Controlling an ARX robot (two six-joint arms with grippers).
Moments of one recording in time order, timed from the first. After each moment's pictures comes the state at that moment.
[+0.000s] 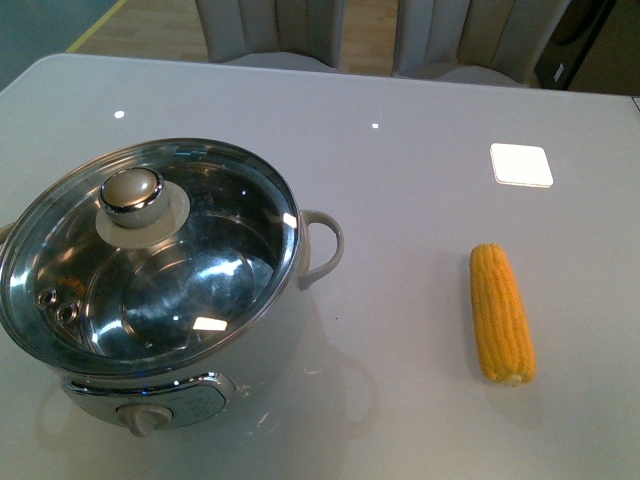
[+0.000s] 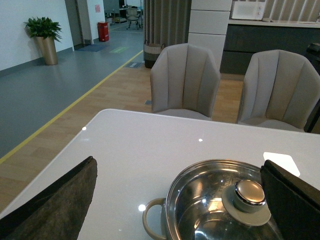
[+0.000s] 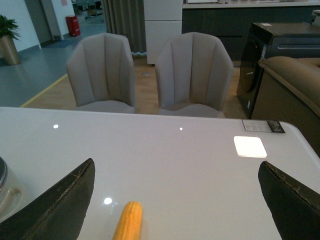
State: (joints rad) left arm 0.00 0.01 0.01 0.00 0.00 0.00; right arm 0.00 0.01 0.02 0.00 0.00 0.00
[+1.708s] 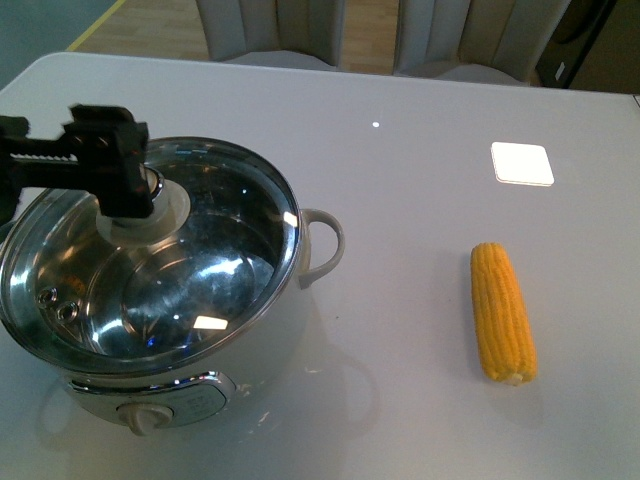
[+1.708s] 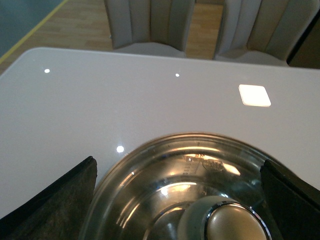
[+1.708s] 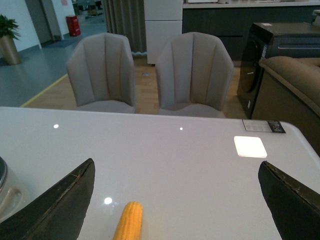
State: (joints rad) left arm -0.26 1.78 0.40 1.06 -0.09 -0.06; right arm 0.00 0.01 0.02 0.00 0.00 0.00
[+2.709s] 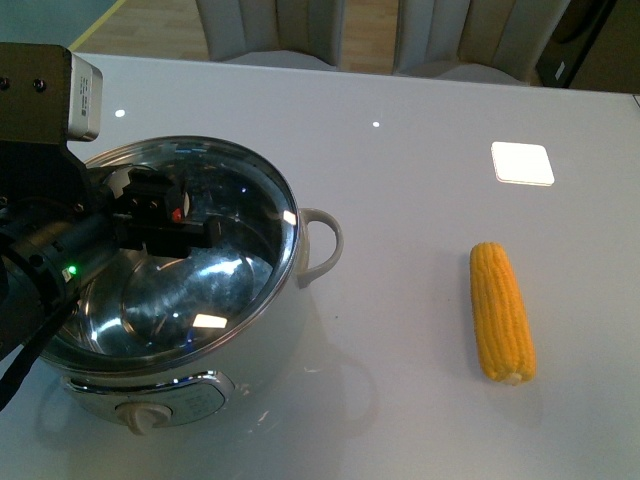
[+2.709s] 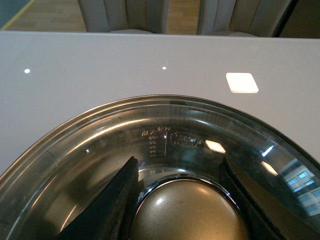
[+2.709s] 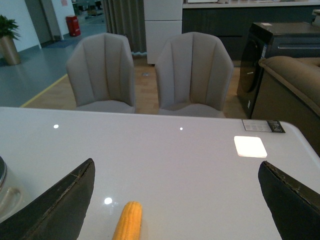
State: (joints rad) left arm -0.33 2.10 0.45 1.32 -0.13 -0.06; right arm 0.00 0.01 0.02 0.00 0.00 0.00
